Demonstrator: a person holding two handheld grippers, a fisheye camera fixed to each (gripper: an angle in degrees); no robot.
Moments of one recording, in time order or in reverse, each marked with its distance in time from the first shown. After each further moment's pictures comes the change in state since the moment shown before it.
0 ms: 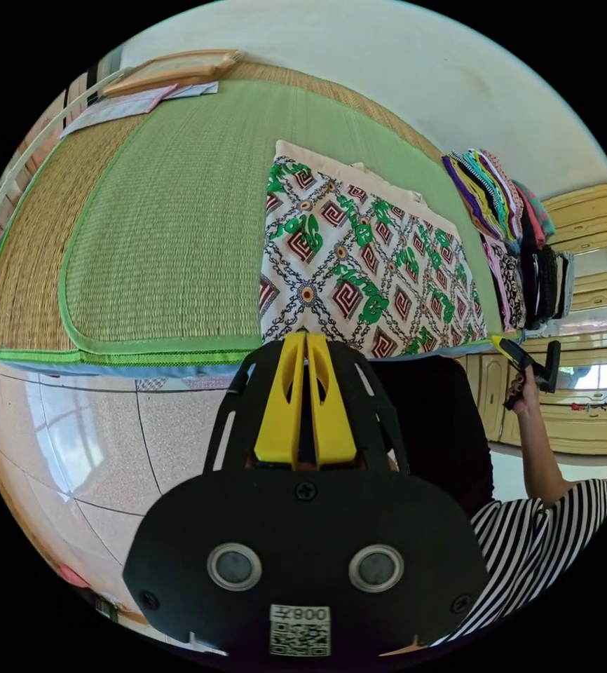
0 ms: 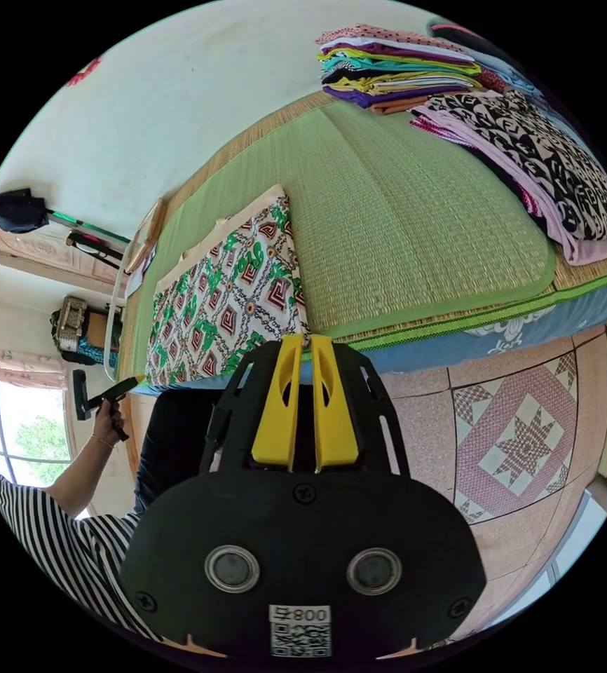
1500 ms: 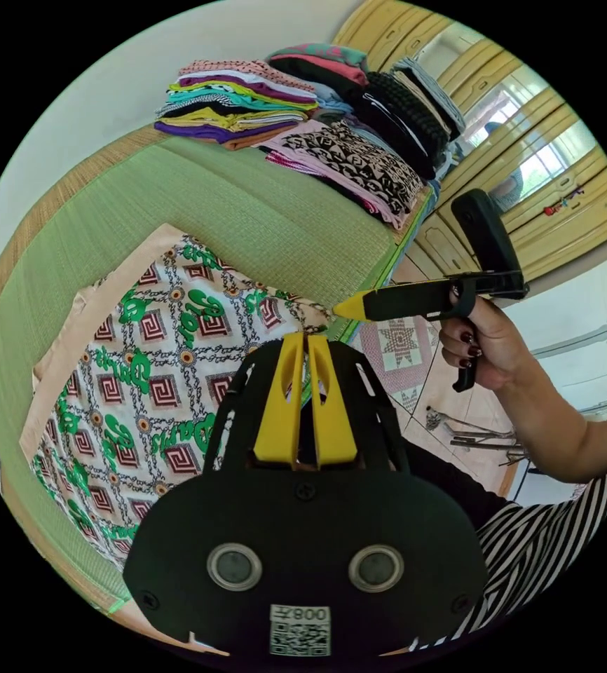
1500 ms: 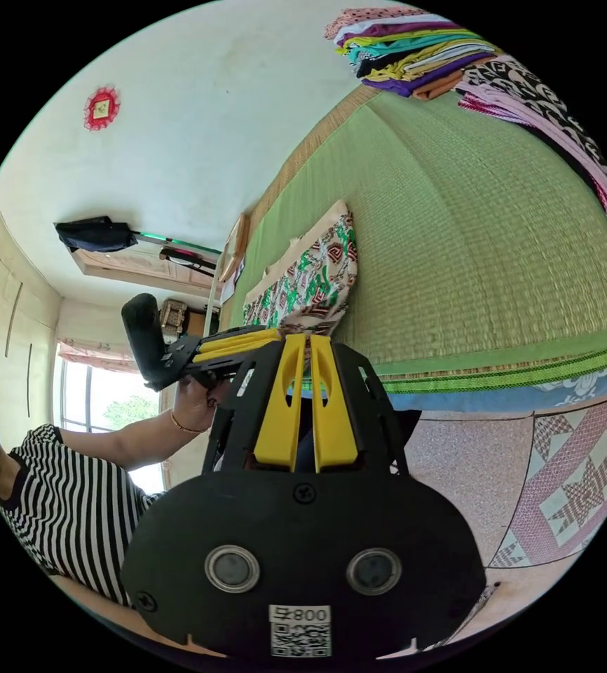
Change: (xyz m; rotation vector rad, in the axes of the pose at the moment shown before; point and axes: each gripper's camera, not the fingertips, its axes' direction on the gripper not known) left arm 0.522 -0.058 0.166 -0.124 0.061 0.805; right arm 0.102 -0.045 0.009 -0.038 -0.476 -0.042
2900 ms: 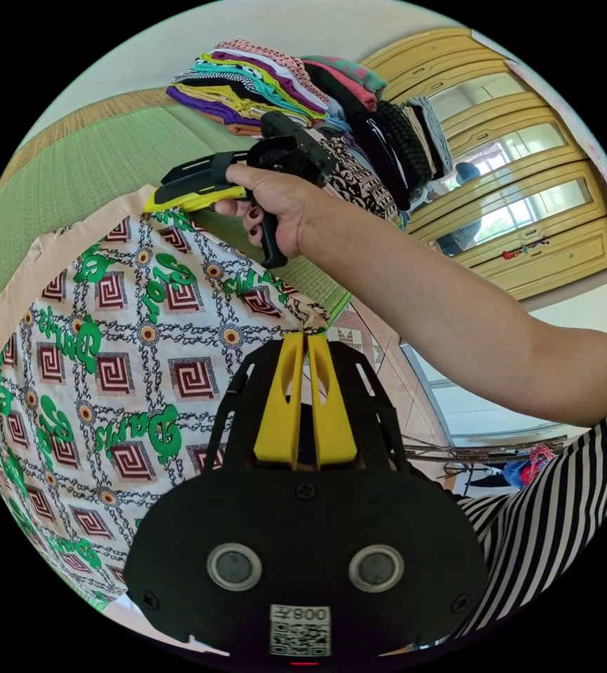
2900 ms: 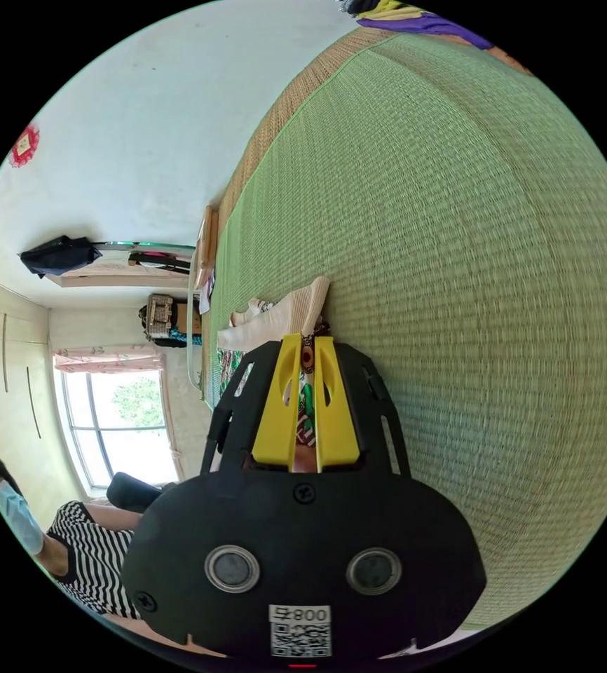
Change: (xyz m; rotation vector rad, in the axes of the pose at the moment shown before) left arm -0.037 0.005 0.032 0.063 0.293 -0.117; right arm 0.066 -0.288 0.184 -0.172 0.021 0.056
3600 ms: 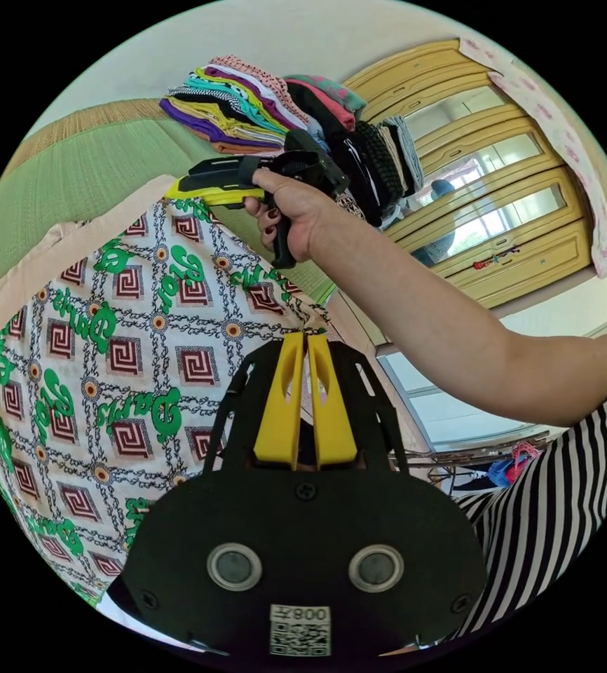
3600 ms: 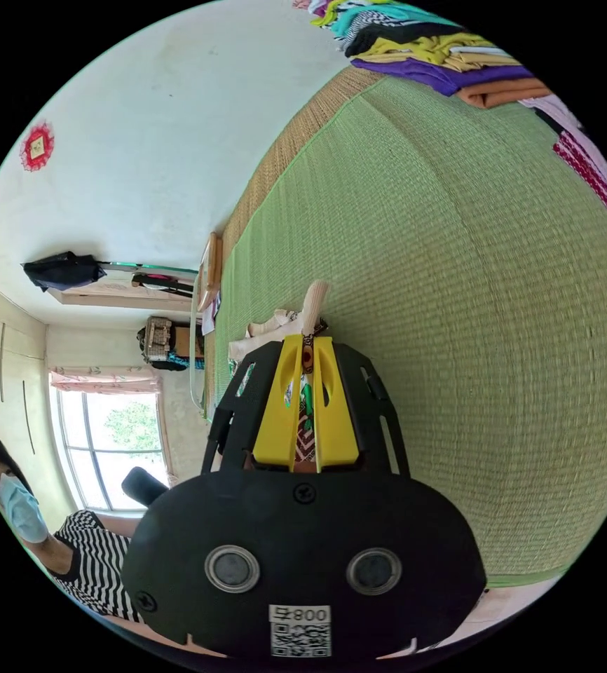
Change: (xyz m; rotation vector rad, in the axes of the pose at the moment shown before) left arm -0.027 0.068 -0.053 0.078 0.104 0.014; right arm -0.034 0.011 -0.008 0.113 0.017 0.037
